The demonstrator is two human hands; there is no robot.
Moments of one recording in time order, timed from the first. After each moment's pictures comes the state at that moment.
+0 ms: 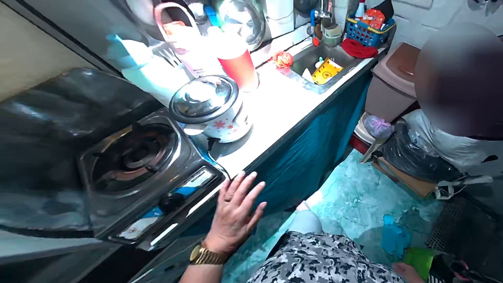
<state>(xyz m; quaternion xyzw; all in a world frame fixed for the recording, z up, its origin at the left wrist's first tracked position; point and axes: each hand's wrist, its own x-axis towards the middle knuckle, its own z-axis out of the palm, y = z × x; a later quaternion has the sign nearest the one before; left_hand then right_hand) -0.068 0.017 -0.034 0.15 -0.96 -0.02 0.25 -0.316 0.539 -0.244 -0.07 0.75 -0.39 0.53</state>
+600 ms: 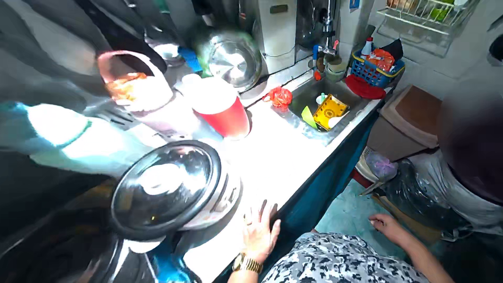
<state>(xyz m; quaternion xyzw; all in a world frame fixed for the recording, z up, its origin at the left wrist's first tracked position) -0.241 -0.109 -0.140 0.38 -0.90 -0.14 0.17 -0.568 0.182 -0.134 -0.26 0.83 -0.21 0.45</state>
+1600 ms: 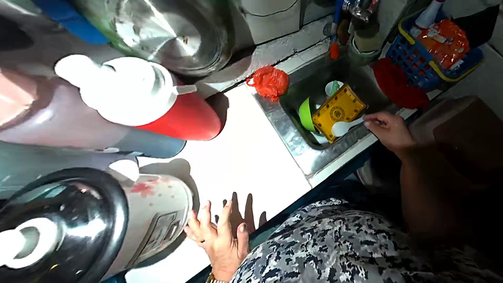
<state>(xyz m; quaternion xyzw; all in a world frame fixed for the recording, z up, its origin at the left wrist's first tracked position) -0.368 -0.129 -0.083 0.48 -0.83 0.02 0.29 -0.839 -0.102 -0.022 -0.48 0.75 -0.39 0.23</state>
